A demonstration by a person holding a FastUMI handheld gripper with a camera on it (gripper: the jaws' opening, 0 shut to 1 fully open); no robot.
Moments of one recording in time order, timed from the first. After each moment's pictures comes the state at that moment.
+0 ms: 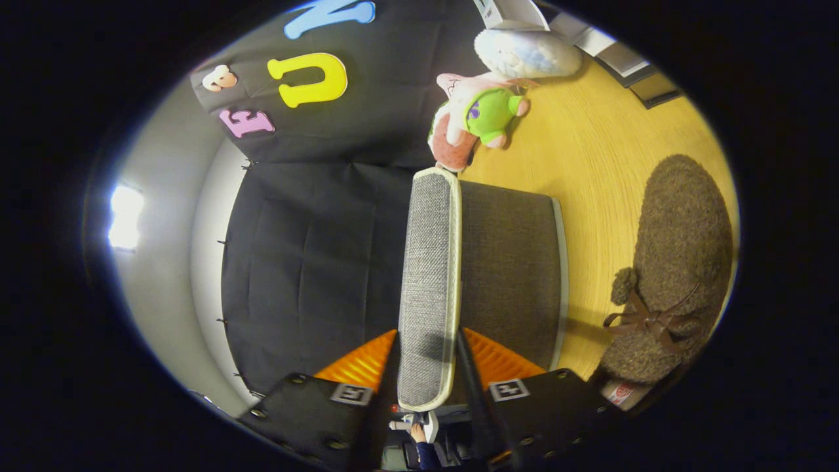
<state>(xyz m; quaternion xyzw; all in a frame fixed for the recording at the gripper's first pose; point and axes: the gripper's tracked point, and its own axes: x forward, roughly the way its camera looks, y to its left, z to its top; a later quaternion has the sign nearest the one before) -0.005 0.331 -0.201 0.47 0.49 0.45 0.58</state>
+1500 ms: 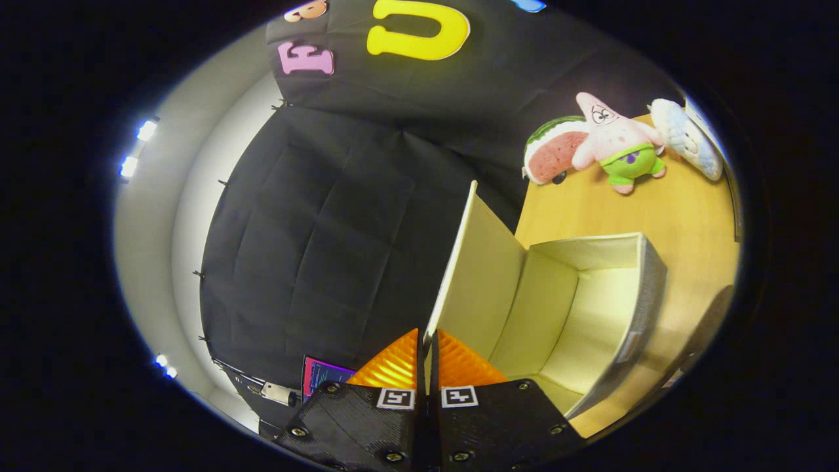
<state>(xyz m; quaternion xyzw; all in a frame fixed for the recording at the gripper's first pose) -0.017 0.462 -0.010 0.34 0.46 0.54 0.62</state>
